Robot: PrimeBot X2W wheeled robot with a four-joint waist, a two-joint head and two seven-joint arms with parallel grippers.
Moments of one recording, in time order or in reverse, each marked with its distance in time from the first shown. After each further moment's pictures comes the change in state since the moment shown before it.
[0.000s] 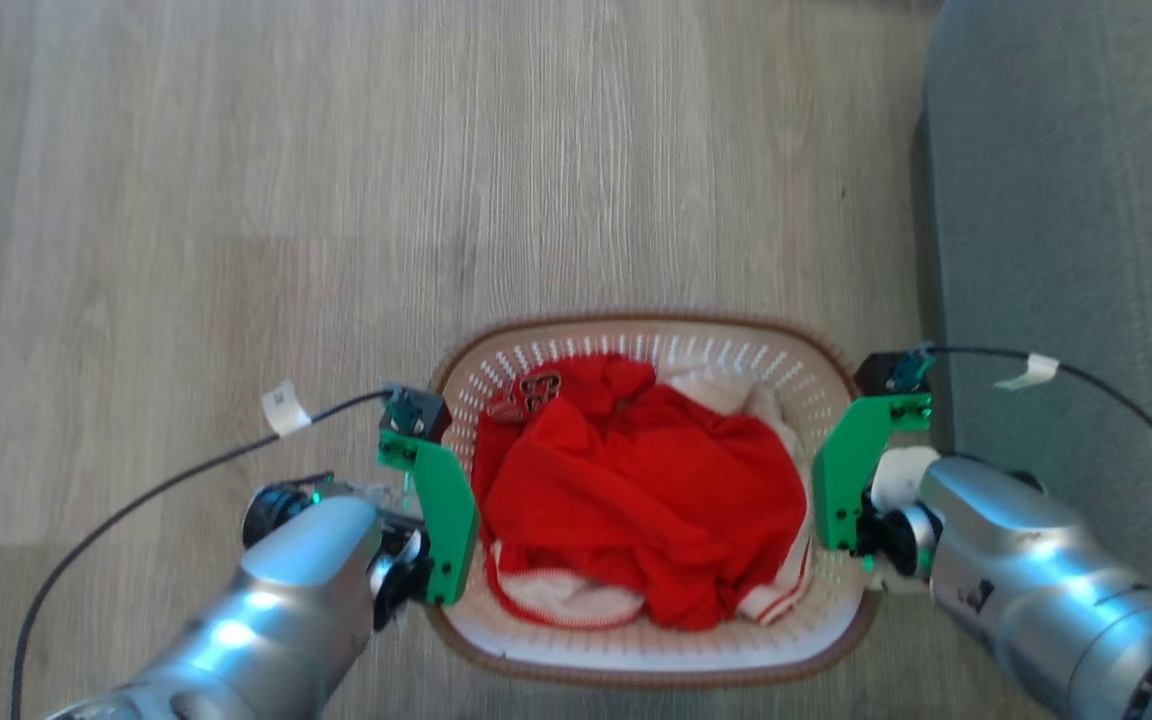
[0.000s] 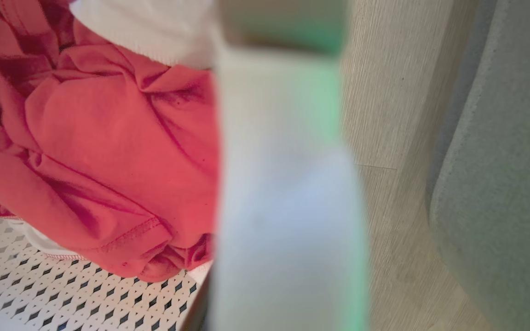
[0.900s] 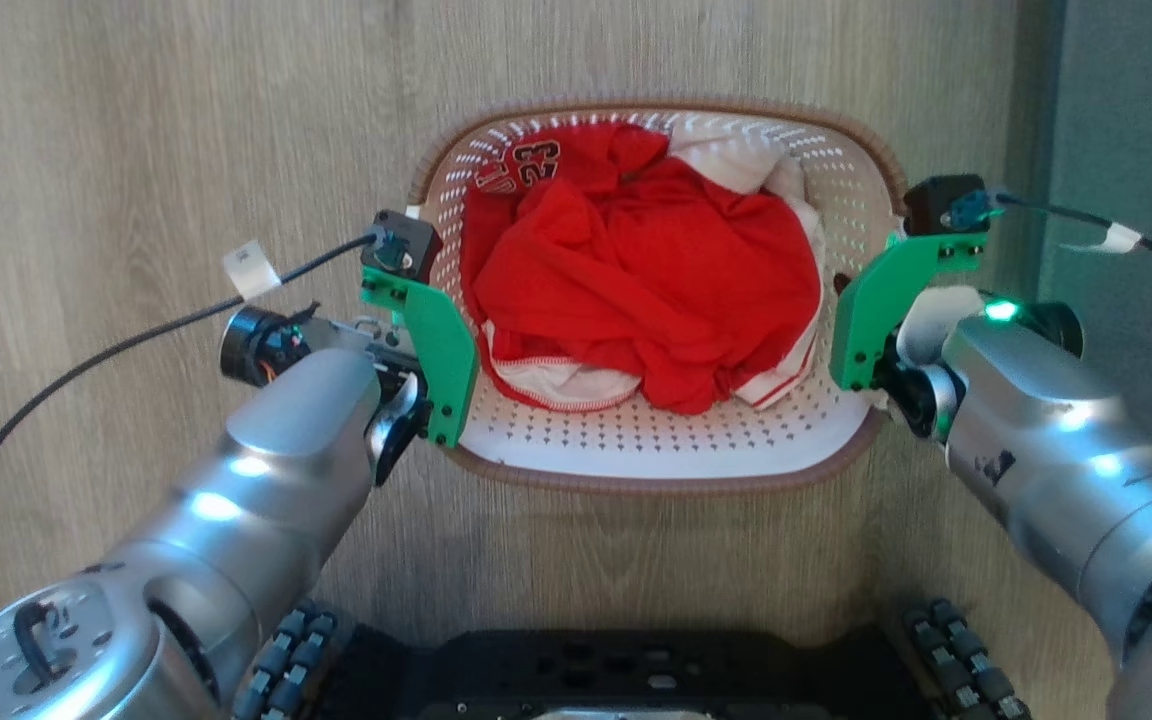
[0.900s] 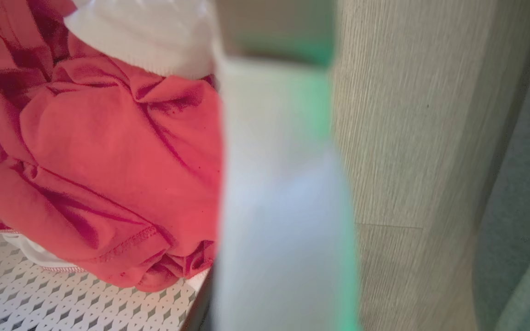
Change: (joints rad) left arm -0.221 0.001 0.002 -0.020 0.044 0.090 -0.171; right arm -0.207 -0.002 -0.027 0.047 -0.016 0.002 -0.256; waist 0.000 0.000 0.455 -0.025
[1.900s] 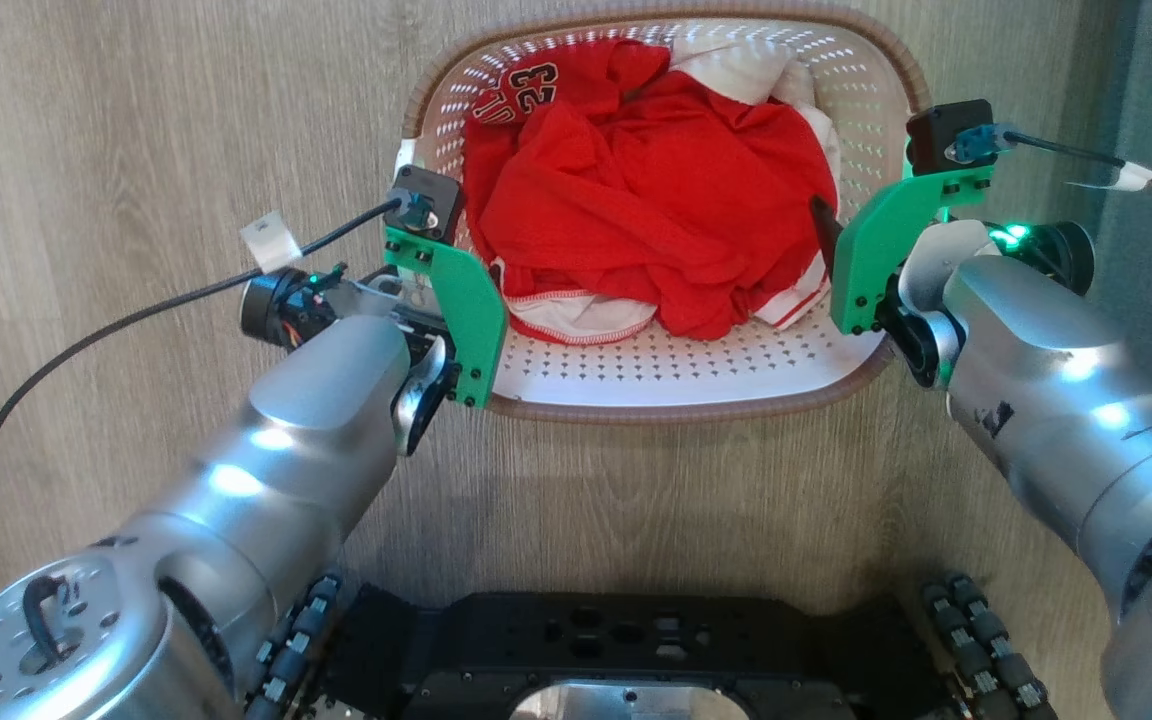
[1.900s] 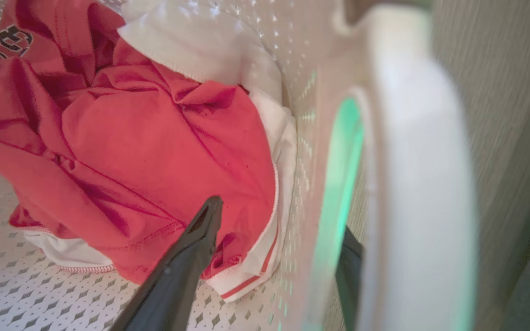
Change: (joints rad) left arm -0.051 -0.019 -0.003 -0.046 -0.004 0.089 -0.058; right arm -0.097 0.013 0.018 0.044 -0.046 0.007 -0.087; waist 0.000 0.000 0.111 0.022
